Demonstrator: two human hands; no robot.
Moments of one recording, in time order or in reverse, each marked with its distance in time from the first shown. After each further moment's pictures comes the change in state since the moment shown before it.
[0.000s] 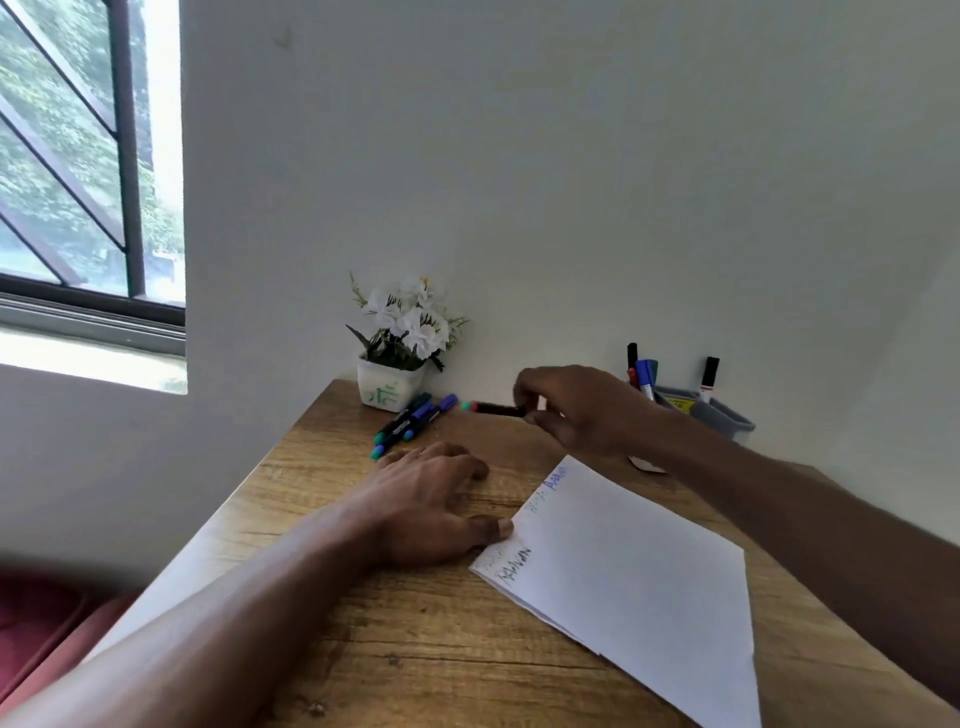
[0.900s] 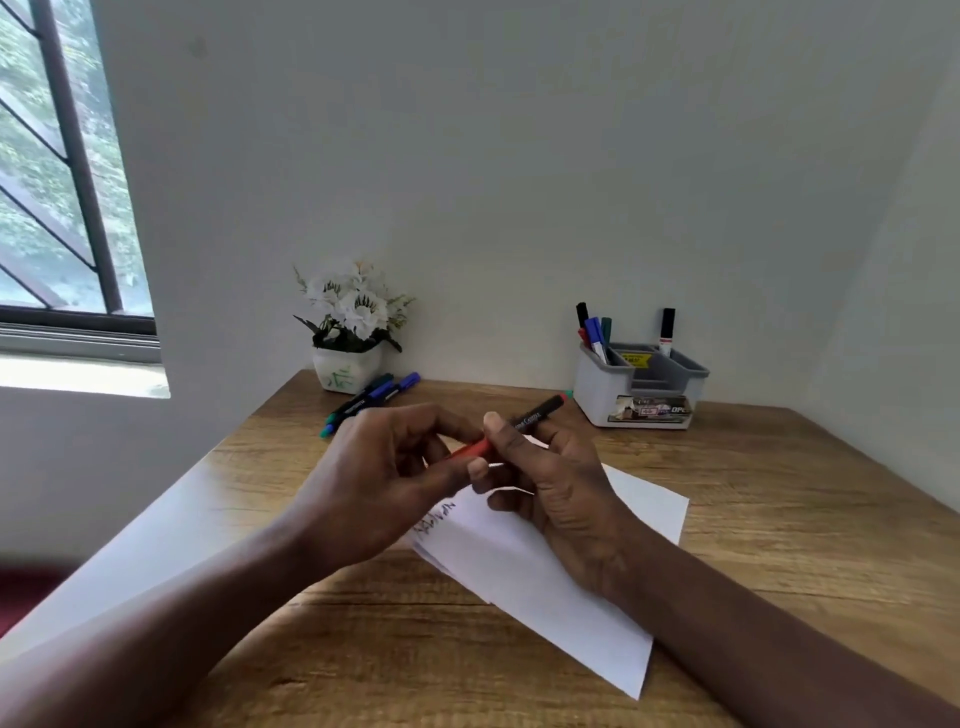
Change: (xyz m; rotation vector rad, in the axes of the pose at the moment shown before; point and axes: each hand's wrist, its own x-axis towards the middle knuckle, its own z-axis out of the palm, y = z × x) left_hand -0.034 0.052 0.018 -0.612 0.438 0.323; right_hand -0.119 -0.081 0.019 1.748 0.293 0.504
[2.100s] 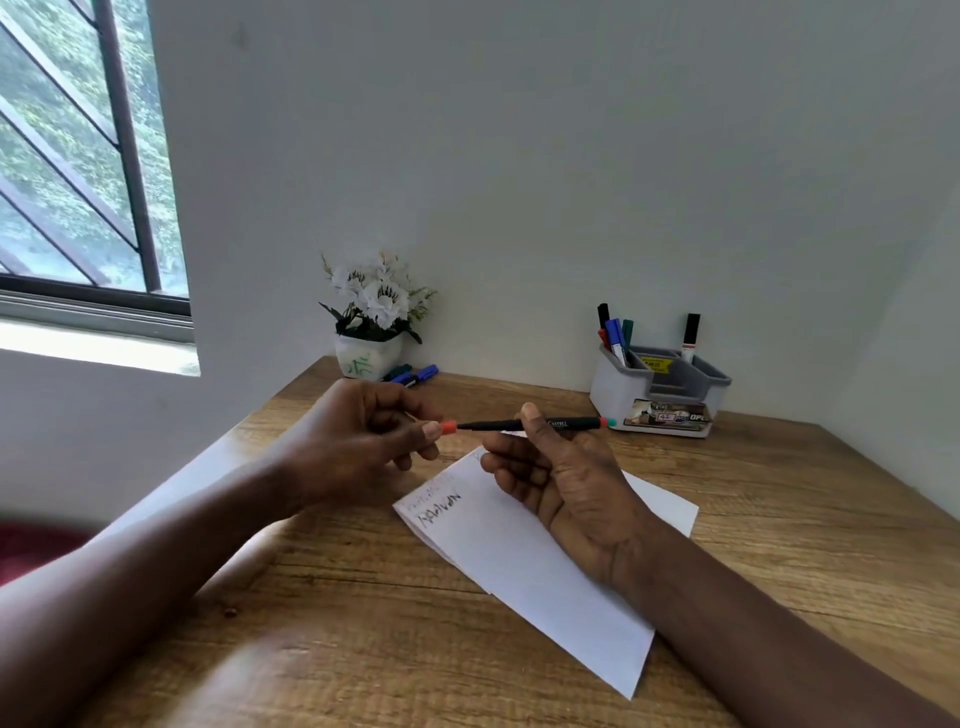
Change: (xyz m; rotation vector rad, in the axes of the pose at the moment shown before) left_hand 0.008 -0.016 -0.033 -0.070 -0.036 -0.288; right_hand 0.004 -0.003 0.000 0.260 0.071 0.154
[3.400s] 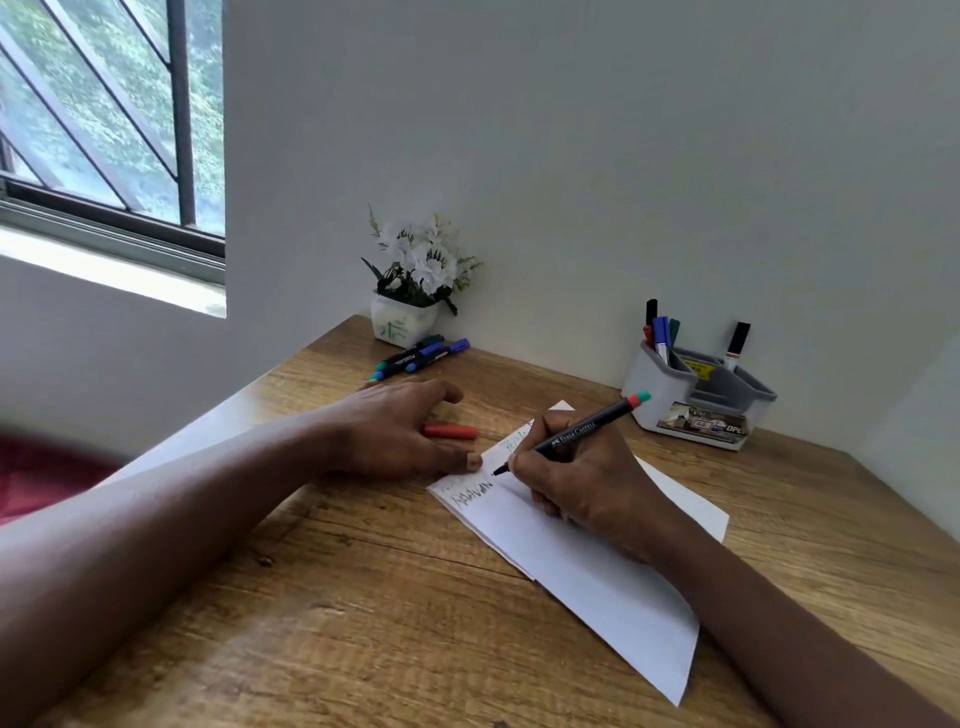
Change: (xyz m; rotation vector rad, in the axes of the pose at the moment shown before) left_hand 0.009 -0.007 -0.001 0.659 -0.198 -0.235; right_hand 0.013 0.003 -0.006 -0.976 -0.207 -0.261
